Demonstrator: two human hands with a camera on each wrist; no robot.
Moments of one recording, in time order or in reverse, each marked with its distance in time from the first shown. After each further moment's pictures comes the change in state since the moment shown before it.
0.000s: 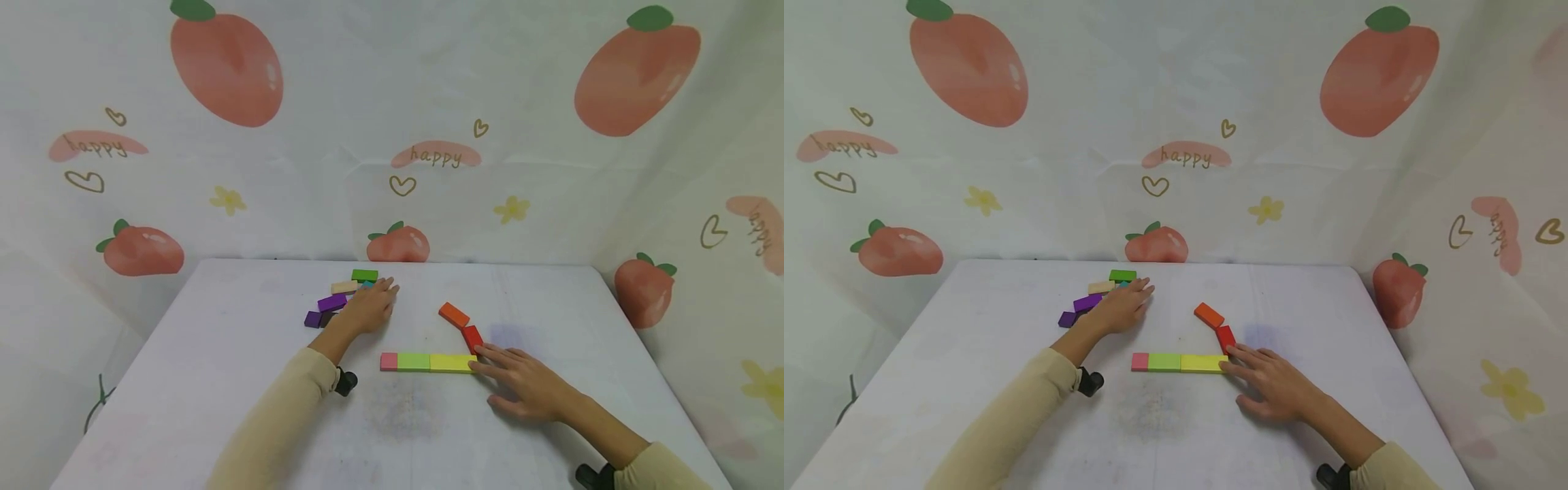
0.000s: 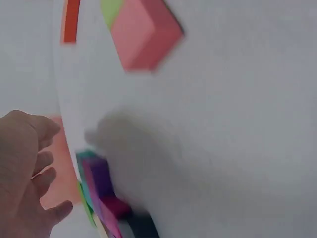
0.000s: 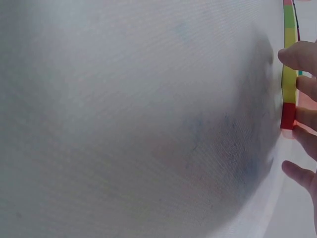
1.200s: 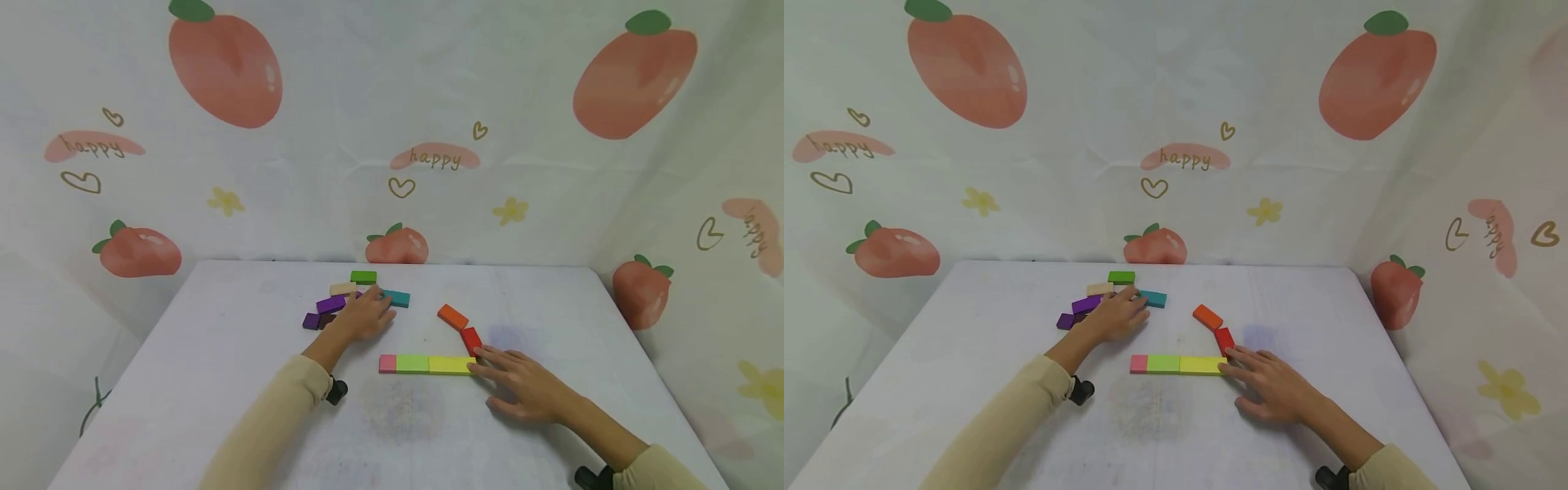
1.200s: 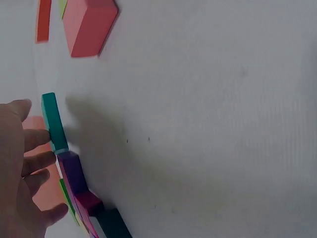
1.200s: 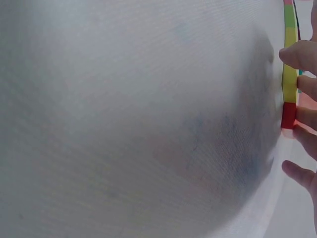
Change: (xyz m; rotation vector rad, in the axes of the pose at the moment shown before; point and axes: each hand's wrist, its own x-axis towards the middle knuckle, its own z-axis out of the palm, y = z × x) left_hand -0.011 -0.008 0.011 -0.041 -0.017 -0.020; right_hand 0.000 0.000 0.000 0.006 0.011 0.000
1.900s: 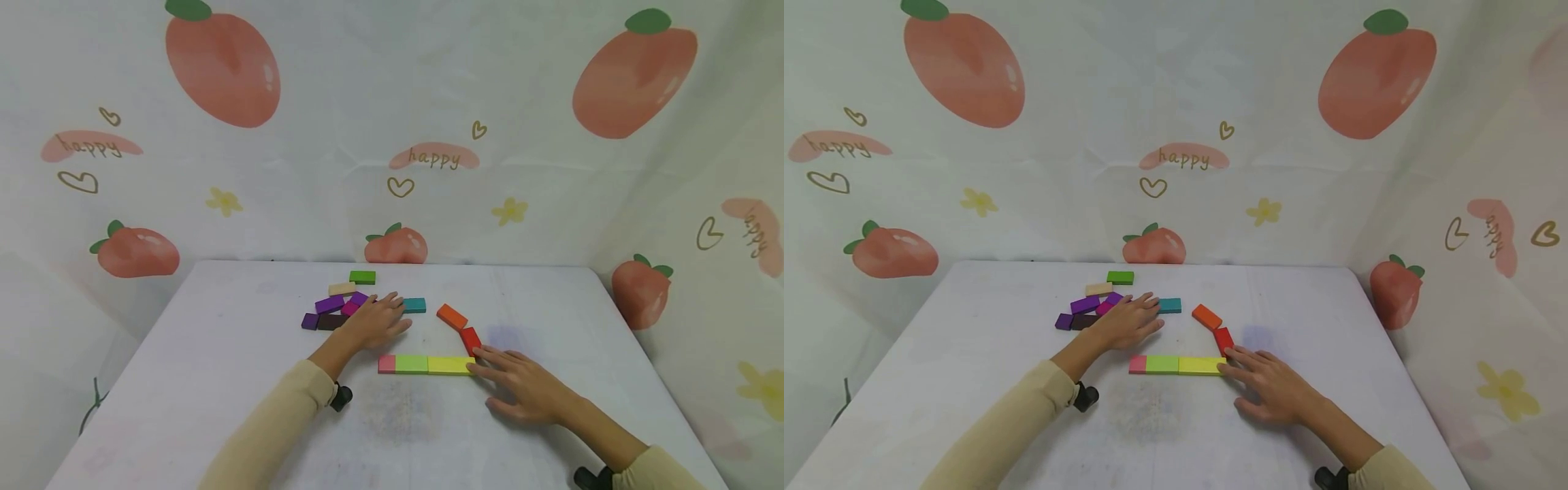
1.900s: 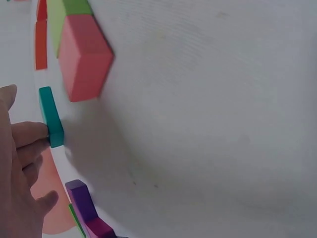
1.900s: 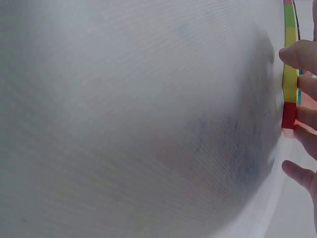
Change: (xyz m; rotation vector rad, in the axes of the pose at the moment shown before) left_hand 0.004 0.021 0.006 0.052 -0.068 0.123; right_hand 0.000 -0.001 -0.001 -0.002 -0.038 0.031
